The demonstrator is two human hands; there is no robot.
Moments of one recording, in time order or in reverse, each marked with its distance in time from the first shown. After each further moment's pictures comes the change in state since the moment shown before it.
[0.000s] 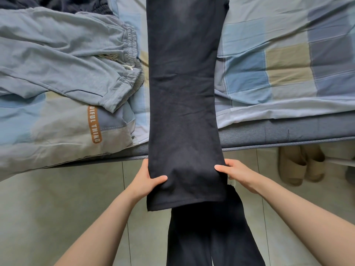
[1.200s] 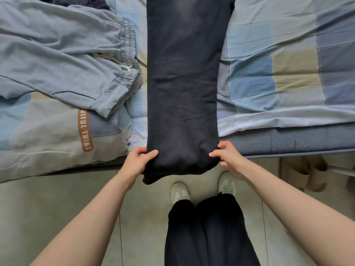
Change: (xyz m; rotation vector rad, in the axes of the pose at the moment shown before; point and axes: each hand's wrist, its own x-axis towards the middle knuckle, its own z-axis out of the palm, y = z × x) left_hand 0.067 0.031 -0.025 -0.145 0.159 -0.051; right_hand 0.081 -0.035 -0.001 0.217 0.261 0.125
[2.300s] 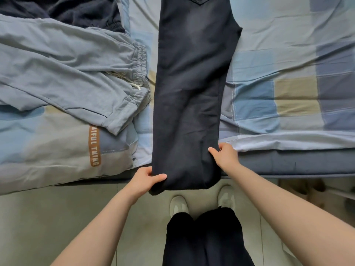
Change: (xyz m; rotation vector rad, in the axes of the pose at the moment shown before) left_hand -0.001 0.008 -0.002 0.139 -0.152 -0.021; right_hand 0.016 -0.060 0.020 -0.525 0.329 -0.267
